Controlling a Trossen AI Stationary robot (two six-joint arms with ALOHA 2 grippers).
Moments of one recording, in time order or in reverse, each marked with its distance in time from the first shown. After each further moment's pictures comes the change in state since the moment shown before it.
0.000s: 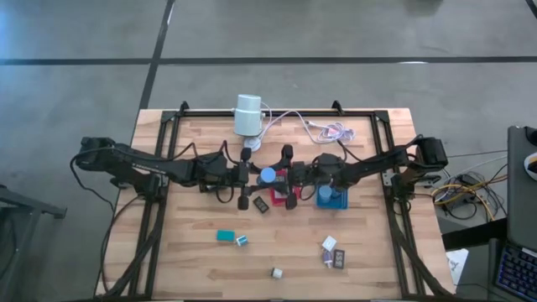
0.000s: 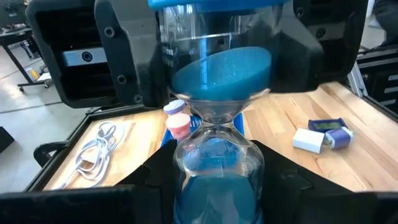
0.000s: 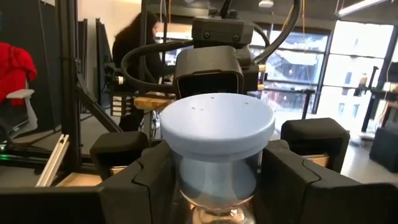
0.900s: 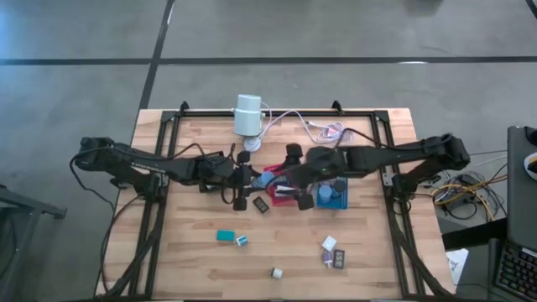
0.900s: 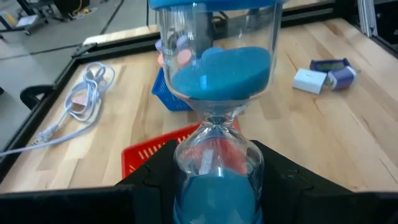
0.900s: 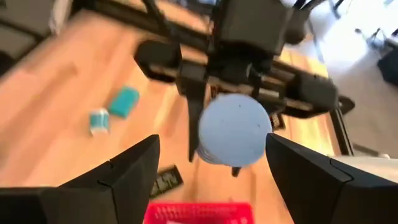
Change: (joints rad) left arm -0.001 -0.007 0.024 -0.265 -0.005 -0.020; right arm 0.031 -0.194 0.406 -1.294 0.078 -0.201
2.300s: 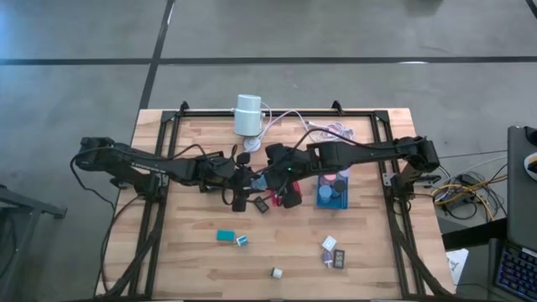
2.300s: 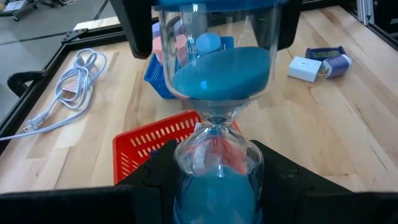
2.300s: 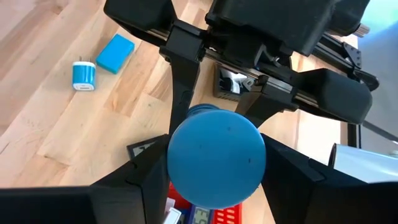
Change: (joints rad) left arm -0.004 0.000 0.006 -0.050 0.005 -0.014; right arm -0.015 0.276 0.382 -0.379 -0.001 -0.114
